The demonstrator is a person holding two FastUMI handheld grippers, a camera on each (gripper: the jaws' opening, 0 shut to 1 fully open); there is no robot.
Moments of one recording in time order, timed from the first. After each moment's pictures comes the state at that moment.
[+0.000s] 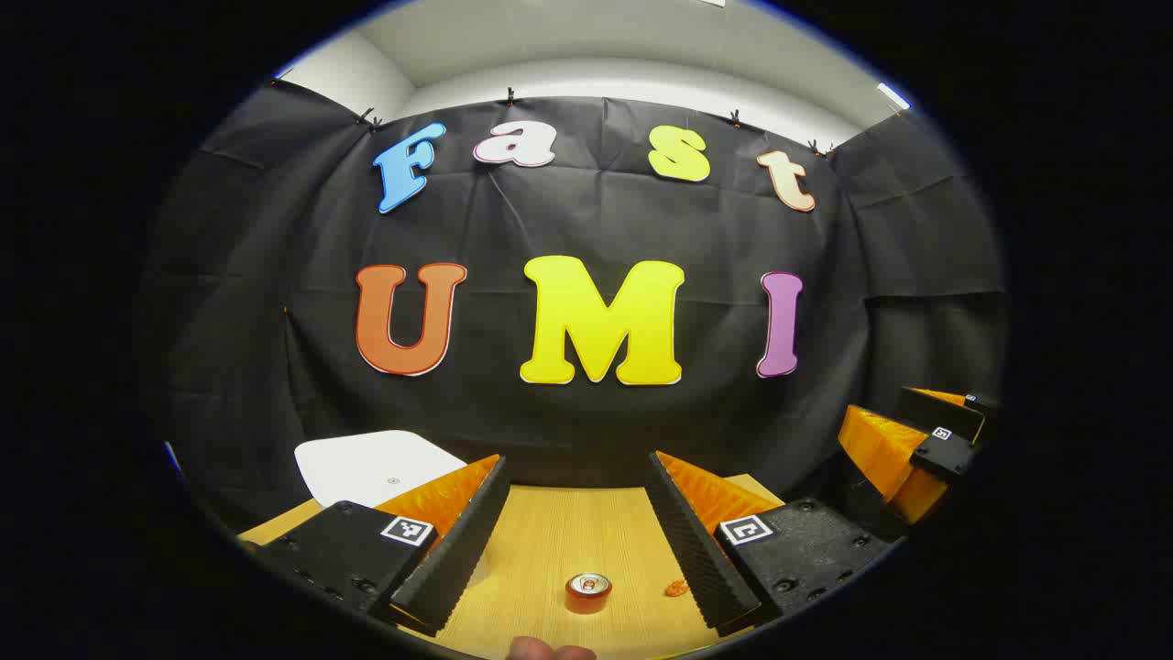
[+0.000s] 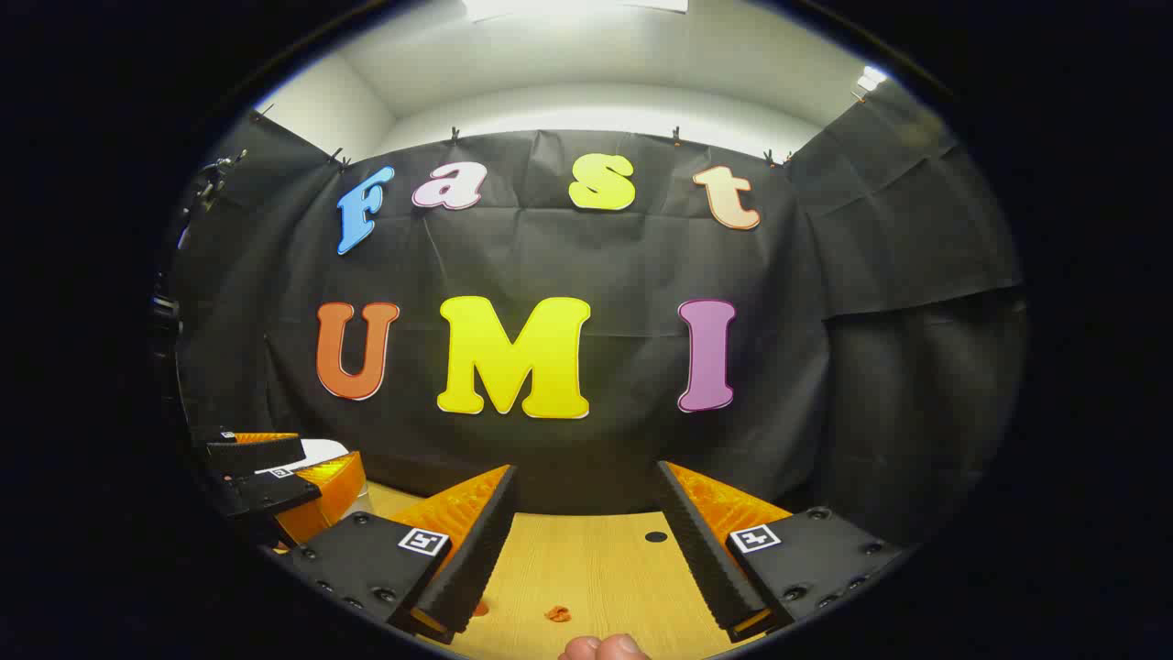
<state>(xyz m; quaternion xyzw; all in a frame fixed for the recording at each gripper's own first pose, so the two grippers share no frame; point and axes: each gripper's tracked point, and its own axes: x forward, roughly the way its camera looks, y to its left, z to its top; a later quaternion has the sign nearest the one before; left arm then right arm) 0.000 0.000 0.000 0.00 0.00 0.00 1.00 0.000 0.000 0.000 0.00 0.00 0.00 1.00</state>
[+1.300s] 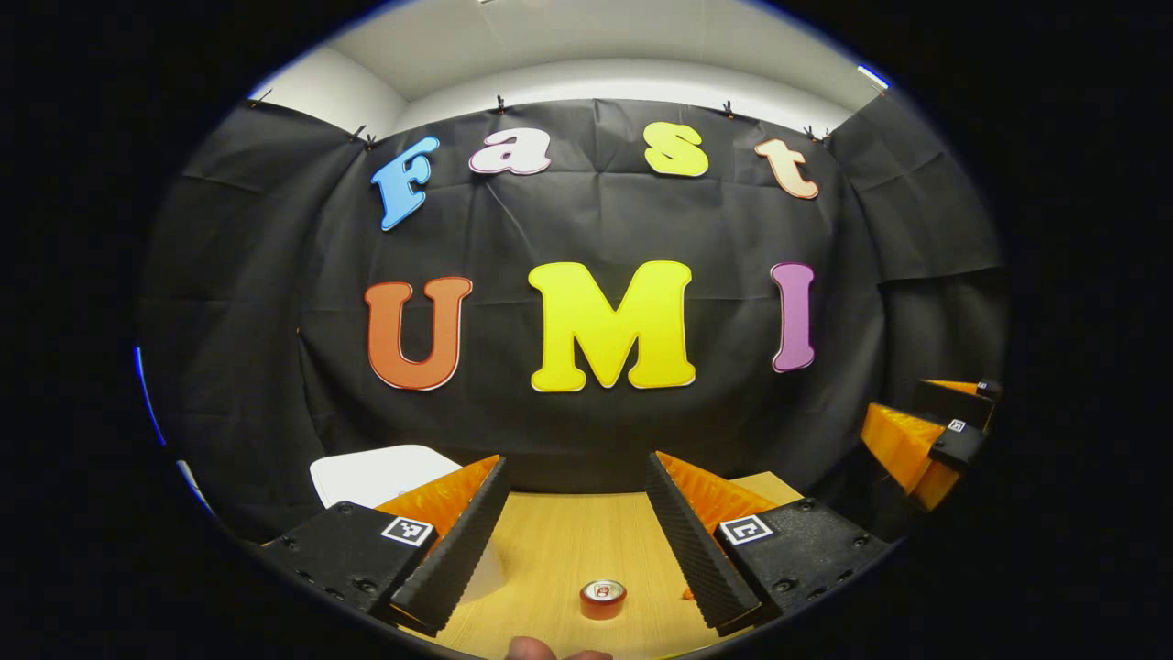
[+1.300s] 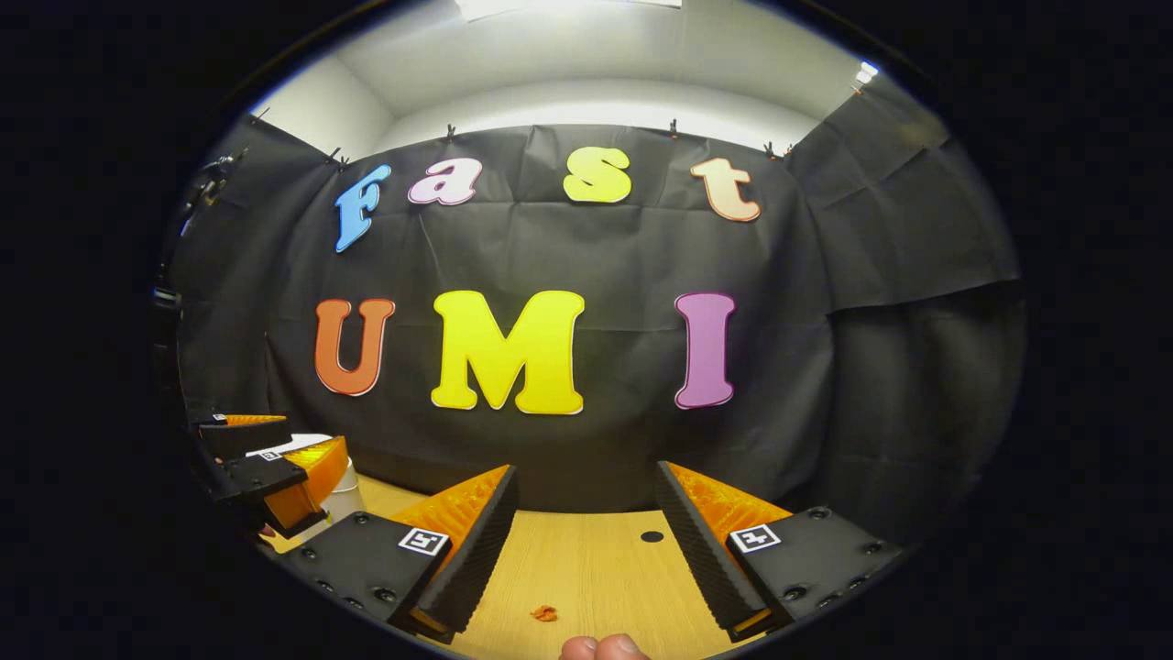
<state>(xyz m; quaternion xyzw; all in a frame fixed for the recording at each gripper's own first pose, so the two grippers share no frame) 0.011 0.005 0.008 0.03 -0.01 0.04 1.00 0.014 -0.020 0.000 0.00 0.00 0.01 1.00</state>
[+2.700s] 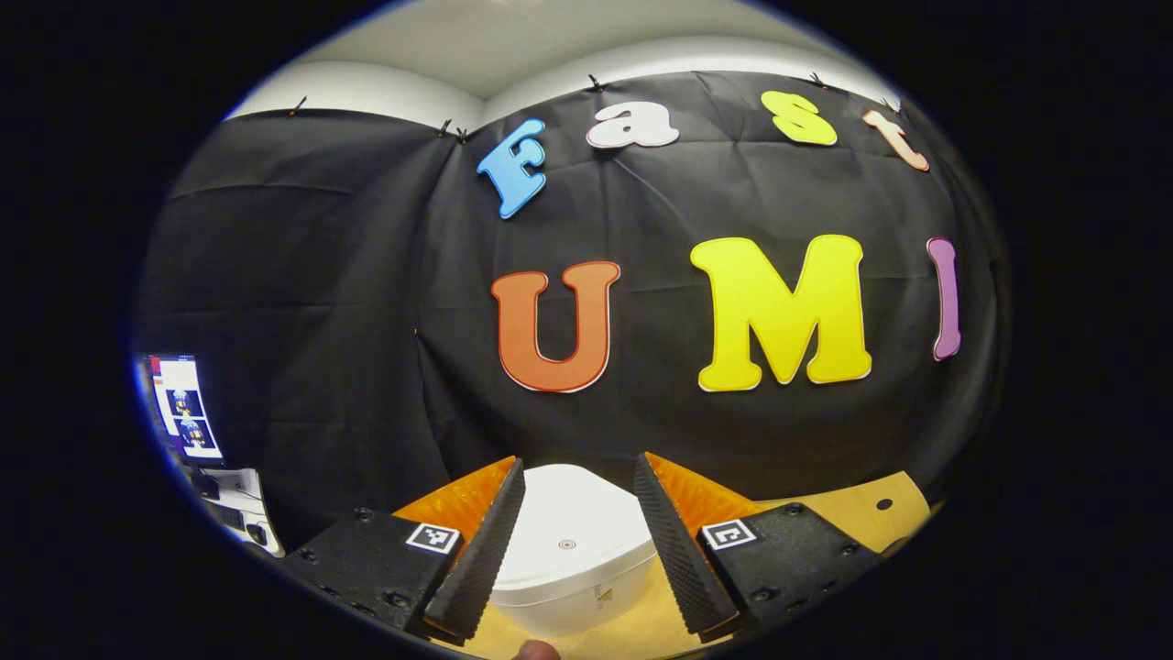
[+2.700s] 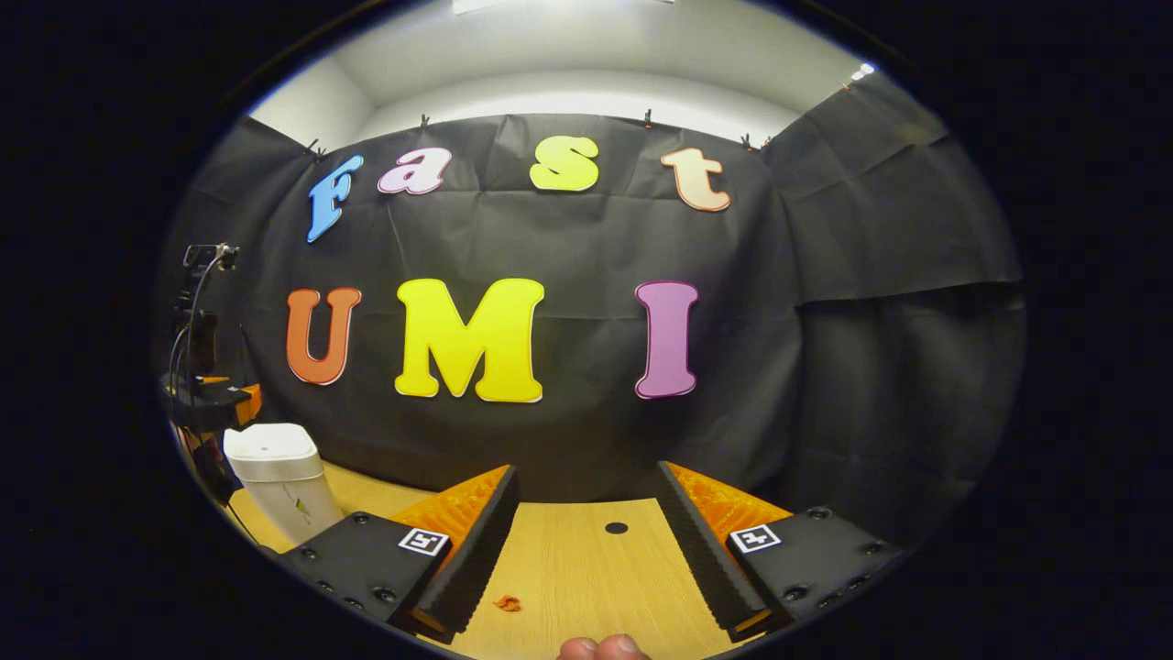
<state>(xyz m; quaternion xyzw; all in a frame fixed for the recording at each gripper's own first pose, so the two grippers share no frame) 0.064 0.174 0.006 0.04 0.01 0.24 0.97 0.014 -0.075 -0.010 -0.01 0.03 -0.04 1.00</state>
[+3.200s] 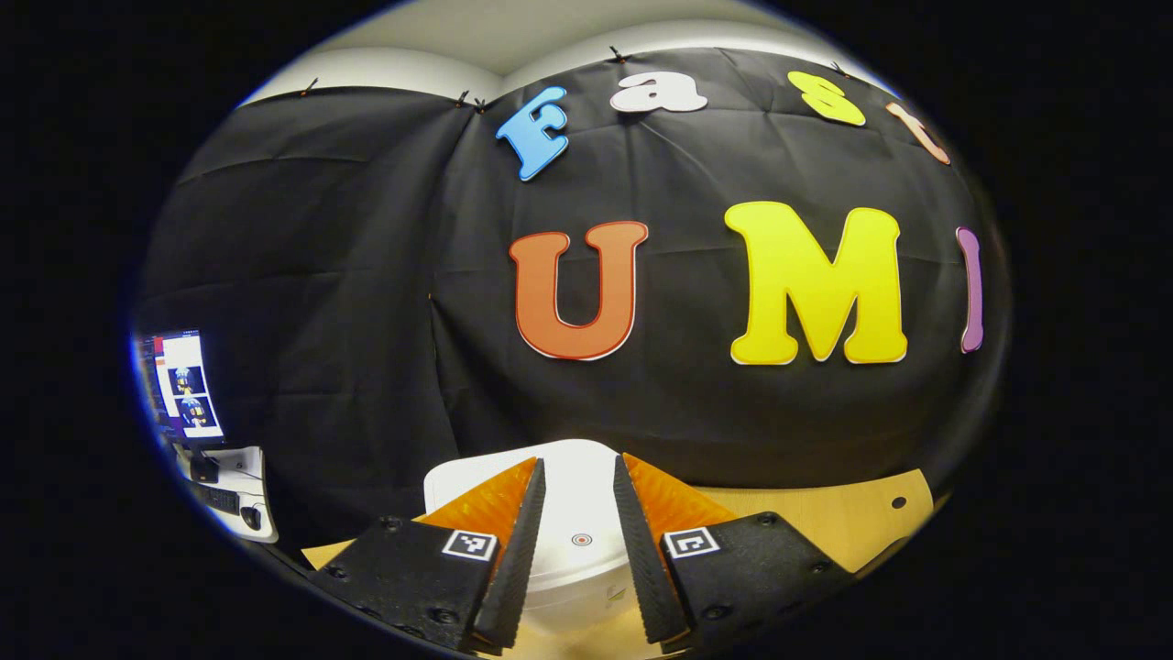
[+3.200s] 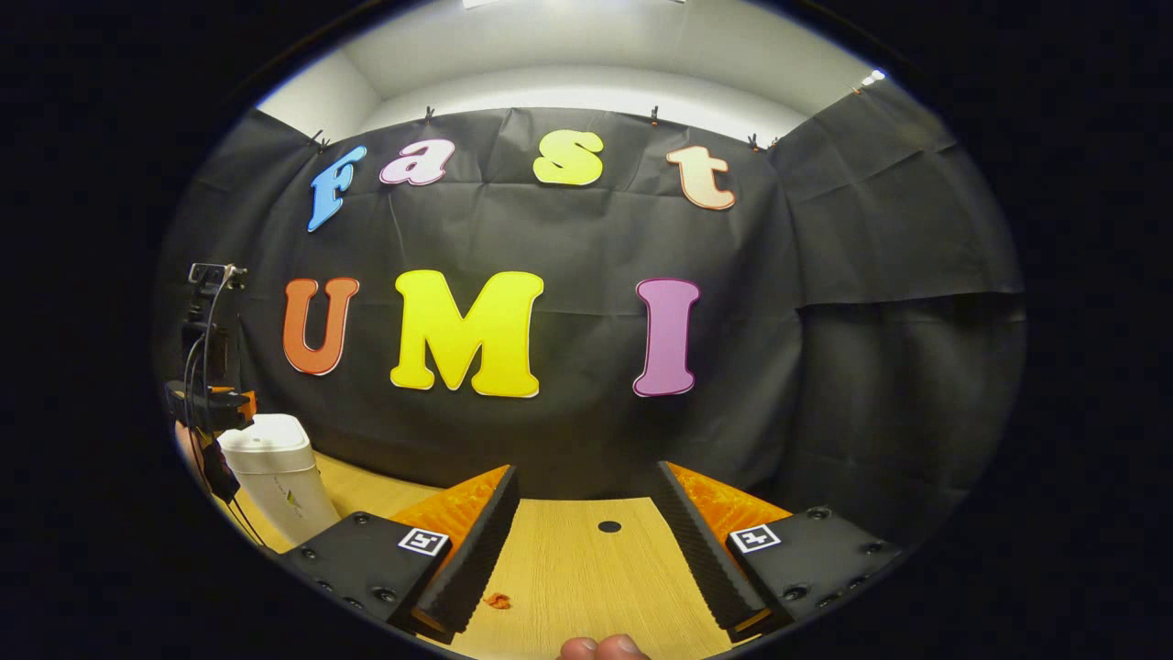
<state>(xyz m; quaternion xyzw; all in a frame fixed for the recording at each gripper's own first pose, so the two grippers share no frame) 0.083 0.202 -0.033 0.02 0.06 0.27 0.96 0.021 -0.073 -0.012 -0.02 0.03 -0.03 1.00</state>
